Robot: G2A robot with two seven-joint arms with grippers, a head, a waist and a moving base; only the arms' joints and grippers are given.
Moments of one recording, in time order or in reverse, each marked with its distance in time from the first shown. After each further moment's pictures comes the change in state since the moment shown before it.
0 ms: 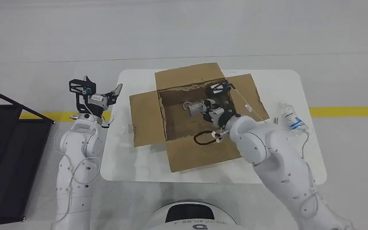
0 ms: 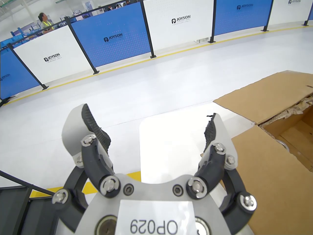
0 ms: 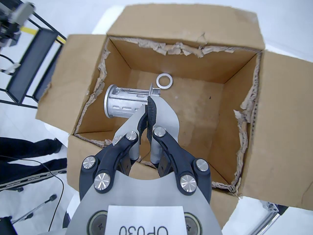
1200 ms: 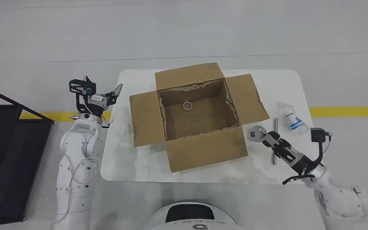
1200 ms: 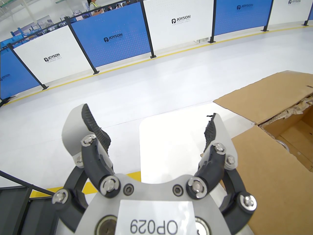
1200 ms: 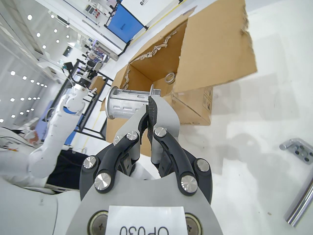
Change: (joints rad) left arm 0.000 0.000 0.000 0.000 0.000 0.000 0.000; right arm -0.706 0.064 0.784 0.258 0.970 -0.816 -0.223
